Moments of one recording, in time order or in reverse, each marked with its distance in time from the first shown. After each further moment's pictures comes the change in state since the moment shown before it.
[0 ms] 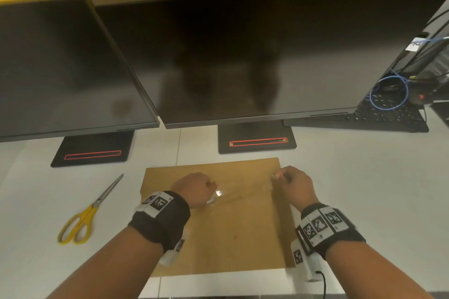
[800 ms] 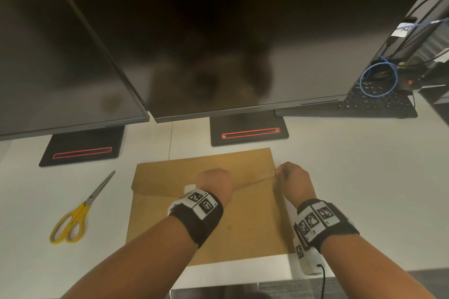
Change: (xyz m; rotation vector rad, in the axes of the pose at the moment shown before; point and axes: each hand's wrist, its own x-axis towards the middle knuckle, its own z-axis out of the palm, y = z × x) left_hand 0.001 0.072 0.026 0.518 0.010 0.023; right_hand -0.010 0.018 -0.002 -0.117 0.068 -0.028
